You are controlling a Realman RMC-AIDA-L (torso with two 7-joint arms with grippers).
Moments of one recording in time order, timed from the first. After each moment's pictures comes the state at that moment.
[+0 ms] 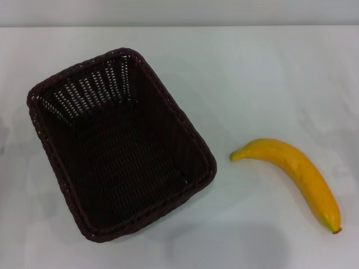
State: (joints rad) left arm -0.31 -2.08 0.15 0.00 -1.99 -1.23 2.65; right arm 0.25 2.02 1.97 0.12 -0.38 1.51 -2.46
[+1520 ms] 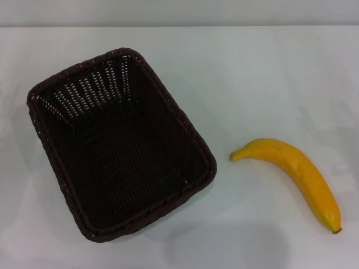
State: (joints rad) left arm -0.42 -2.00 0.17 0.37 -1.69 -1.14 1.93; right arm 0.26 2.02 1.97 0.12 -0.38 1.50 -2.46
